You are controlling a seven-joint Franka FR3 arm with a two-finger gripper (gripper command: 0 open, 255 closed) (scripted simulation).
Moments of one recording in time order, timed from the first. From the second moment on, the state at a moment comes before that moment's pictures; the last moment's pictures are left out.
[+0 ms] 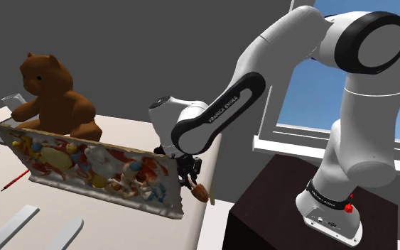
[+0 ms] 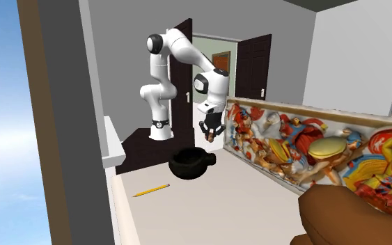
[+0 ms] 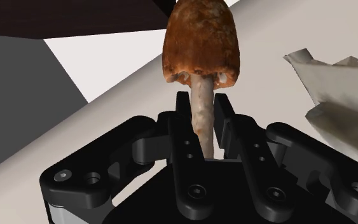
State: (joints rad) arm 0.37 0.25 0.31 -2.11 0.01 2.10 0.82
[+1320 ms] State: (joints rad) arm 0.35 0.14 0.31 -1.99 0.04 1.86 0.78
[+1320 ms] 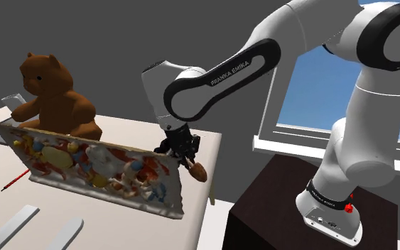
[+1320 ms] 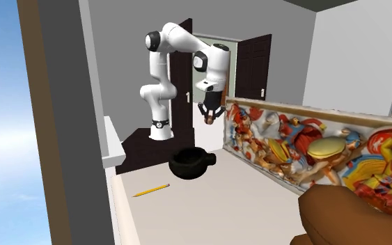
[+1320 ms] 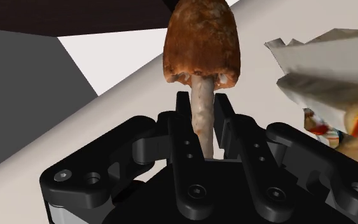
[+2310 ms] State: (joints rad) arm 0.24 0.51 0.20 -1.44 -0.08 1.68 0.59
